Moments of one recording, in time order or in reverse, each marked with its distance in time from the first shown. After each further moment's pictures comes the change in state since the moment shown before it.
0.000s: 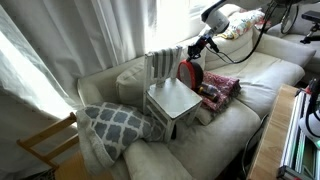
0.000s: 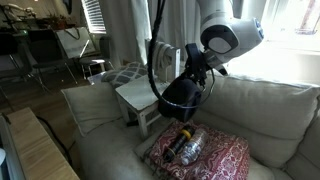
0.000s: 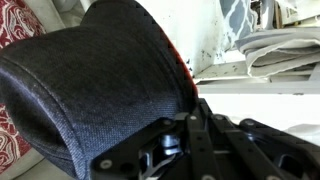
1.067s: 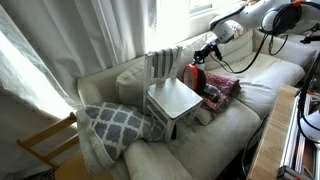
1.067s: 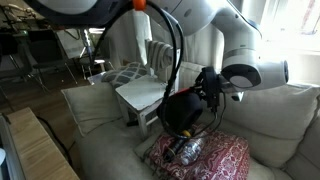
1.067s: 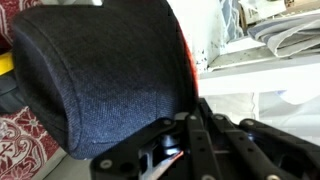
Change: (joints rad) arm -0.100 0.338 -0.029 0.410 0.072 -0.225 -0.012
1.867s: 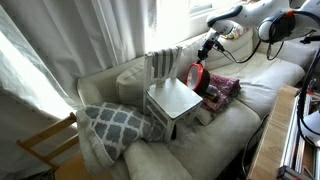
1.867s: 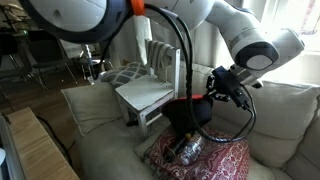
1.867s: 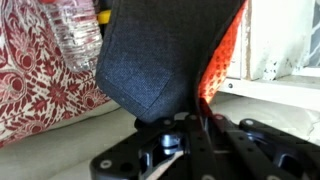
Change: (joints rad) arm 0.040 0.072 -0.074 0.253 -0.268 0.032 -0.138
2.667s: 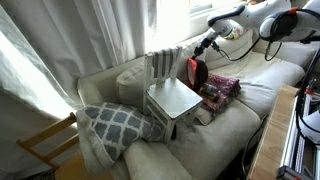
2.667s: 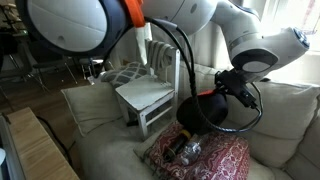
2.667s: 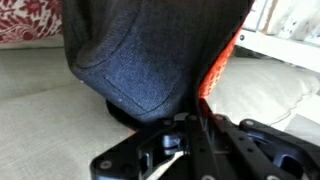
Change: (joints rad) arm -0.055 0.020 0.168 0.010 -0.023 0.219 -0.182
